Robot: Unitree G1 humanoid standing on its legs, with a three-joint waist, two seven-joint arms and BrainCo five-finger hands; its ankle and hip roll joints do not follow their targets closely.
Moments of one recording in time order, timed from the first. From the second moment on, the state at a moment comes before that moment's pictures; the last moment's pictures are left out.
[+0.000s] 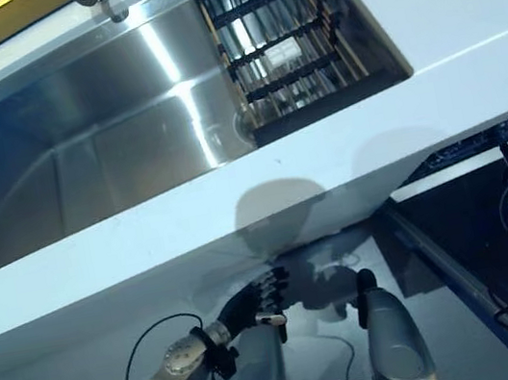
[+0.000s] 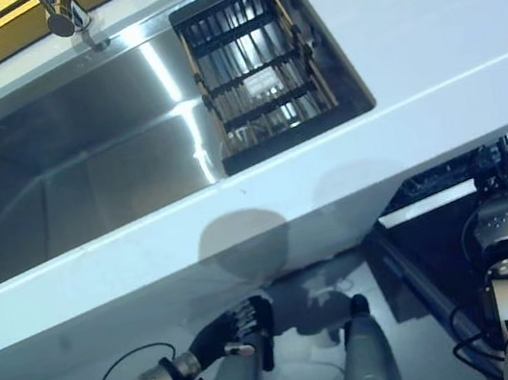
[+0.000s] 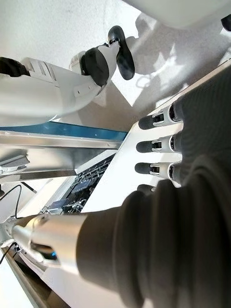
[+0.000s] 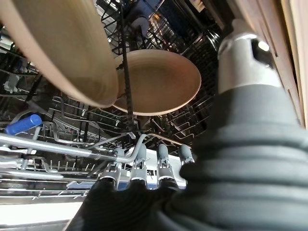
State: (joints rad) left arm 0.00 0.61 -0.75 0.26 -0.68 -0.25 -0.36; right arm -0.67 -0.70 -0.20 1.14 1.31 -0.15 0.04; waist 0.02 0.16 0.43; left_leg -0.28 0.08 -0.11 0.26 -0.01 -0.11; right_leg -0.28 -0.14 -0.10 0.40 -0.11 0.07
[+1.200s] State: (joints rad) left arm 0.13 0.59 -0.56 0.32 -0.64 -0.26 -0.39; right arm -0.31 -0.61 -0.30 1.00 1.18 -0.23 0.09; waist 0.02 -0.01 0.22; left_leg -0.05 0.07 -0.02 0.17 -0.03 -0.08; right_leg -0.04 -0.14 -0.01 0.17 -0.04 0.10
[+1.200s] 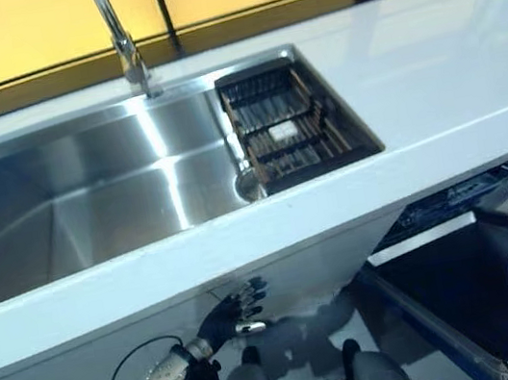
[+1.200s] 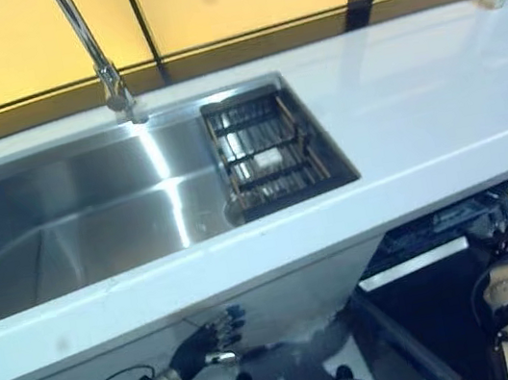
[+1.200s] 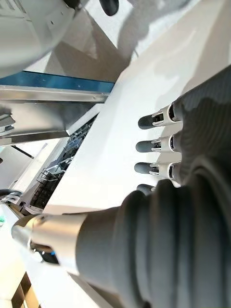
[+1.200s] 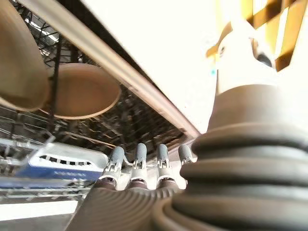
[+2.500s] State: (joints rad) left arm 0.15 0.50 -0.41 0.45 -0.56 -0.26 -0.40; right arm -0.06 -0.53 -0.23 0.85 0.96 -0.23 -0.10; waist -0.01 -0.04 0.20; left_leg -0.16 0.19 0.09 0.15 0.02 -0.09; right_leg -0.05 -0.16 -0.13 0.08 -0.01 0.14
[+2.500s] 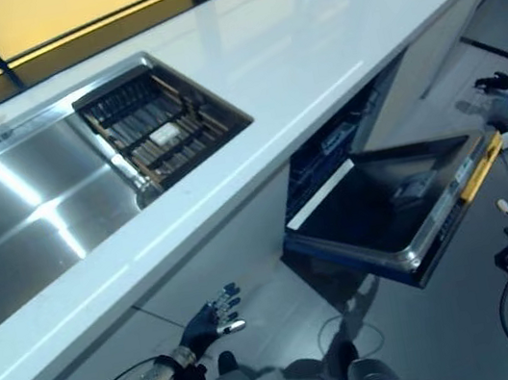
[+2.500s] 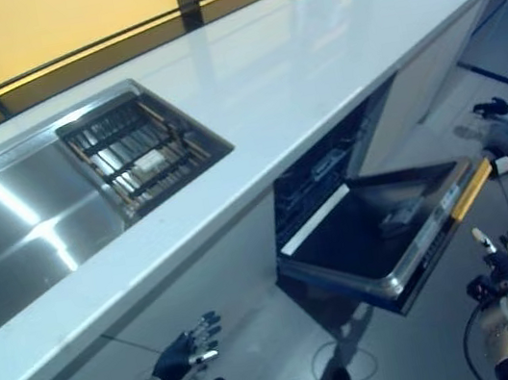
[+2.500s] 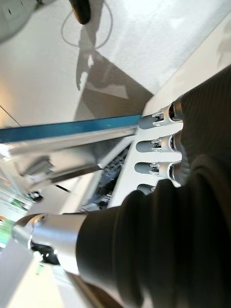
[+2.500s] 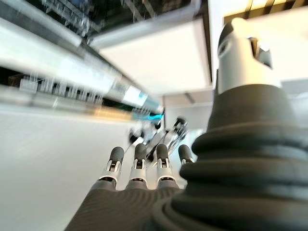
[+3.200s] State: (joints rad) left arm -0.02 0.62 -0.61 0.22 -0.63 -0.32 -0.36; right arm -0.49 -0.67 -0.34 1.32 1.41 -0.19 -0.05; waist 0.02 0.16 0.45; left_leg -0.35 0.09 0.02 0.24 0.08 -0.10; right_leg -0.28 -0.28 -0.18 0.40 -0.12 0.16
